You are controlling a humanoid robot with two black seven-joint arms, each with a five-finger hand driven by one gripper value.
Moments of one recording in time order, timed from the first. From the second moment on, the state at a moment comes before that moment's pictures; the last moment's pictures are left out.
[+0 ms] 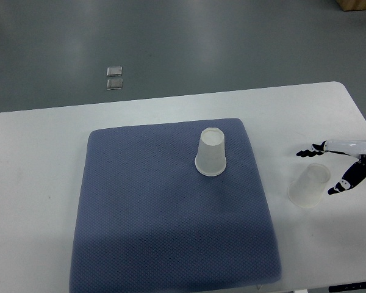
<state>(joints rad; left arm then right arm) 0.05 0.00 -0.20 -0.12 0.11 -0.18 0.14 0.79 -1.02 0.18 1.30 -1.26 0.26 0.37</state>
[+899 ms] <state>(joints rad) 0.05 0.00 -0.20 -0.12 0.11 -0.18 0.14 0.75 -0.93 0.18 1.23 -1.33 0.20 0.36</state>
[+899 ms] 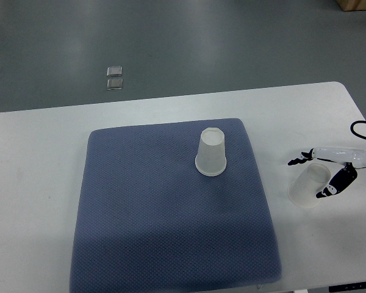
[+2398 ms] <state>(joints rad) 0.05 0.00 -0.20 -0.12 0.11 -0.18 0.14 0.77 -0.93 0.20 1.21 -1.39 0.21 0.40</state>
